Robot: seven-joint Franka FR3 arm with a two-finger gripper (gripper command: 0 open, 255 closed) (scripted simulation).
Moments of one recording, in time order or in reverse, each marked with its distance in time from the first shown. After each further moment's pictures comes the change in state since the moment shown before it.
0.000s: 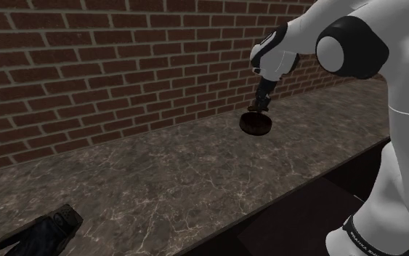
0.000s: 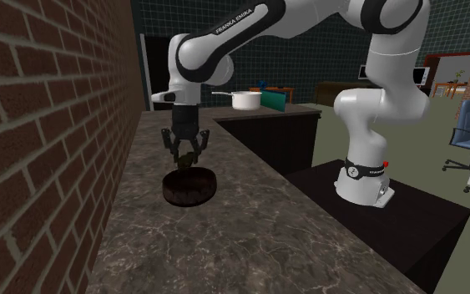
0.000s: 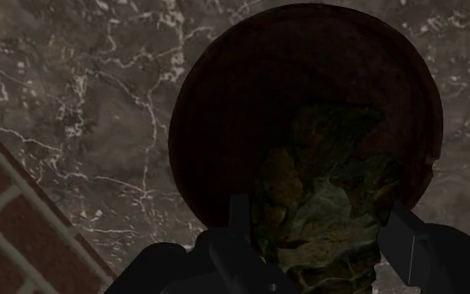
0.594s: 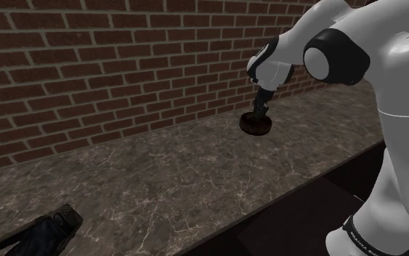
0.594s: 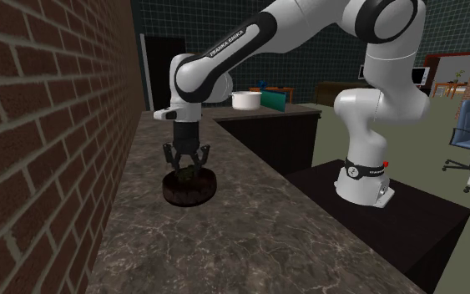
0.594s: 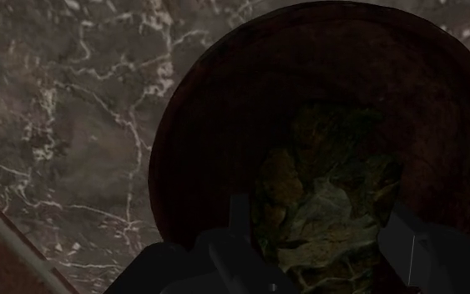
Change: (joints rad) arm -0.055 0.074 0.072 -0.019 0.085 0.066 -0.060
